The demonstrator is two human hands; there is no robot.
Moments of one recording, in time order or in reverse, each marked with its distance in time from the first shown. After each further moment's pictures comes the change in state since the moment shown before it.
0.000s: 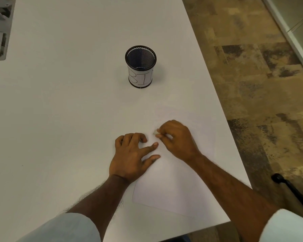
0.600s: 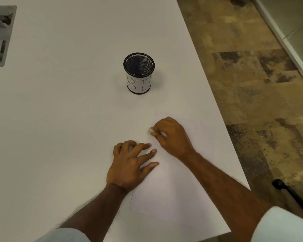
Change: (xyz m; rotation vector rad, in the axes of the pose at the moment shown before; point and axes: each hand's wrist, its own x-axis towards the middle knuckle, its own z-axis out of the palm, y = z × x) left_hand 0.001 -0.001 0.006 0.027 0.088 0.083; right_hand 0.029 0.007 0.005 -0.050 0.013 0.013
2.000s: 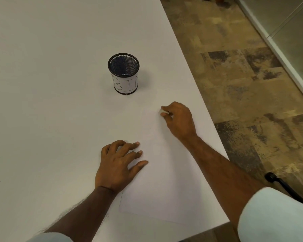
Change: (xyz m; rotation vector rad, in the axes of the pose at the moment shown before) left_hand -0.002 0.001 0.002 -0.054 0.064 -0.033; right_hand 0.016 0.042 -0.033 -0.116 0.207 0.221
